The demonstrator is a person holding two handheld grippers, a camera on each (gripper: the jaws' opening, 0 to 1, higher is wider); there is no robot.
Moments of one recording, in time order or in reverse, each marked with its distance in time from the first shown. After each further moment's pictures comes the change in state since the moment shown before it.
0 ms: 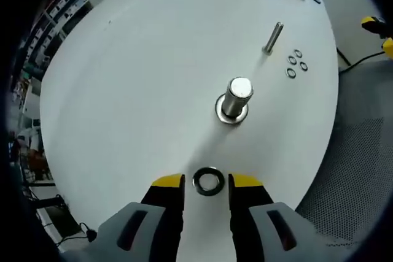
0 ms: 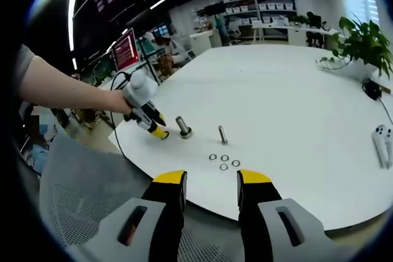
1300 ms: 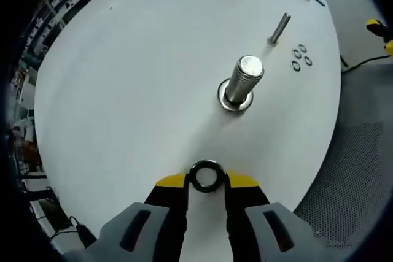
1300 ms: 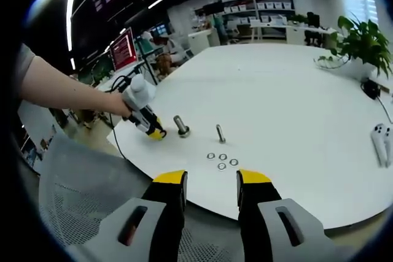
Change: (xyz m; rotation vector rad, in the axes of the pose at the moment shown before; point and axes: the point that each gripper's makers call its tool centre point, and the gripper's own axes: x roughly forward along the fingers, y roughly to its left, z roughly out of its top) left arm 0.009 -0.001 -0.012 -0.037 0.045 -0.042; right arm 0.000 -0.002 -0.002 0.002 0.008 -0.012
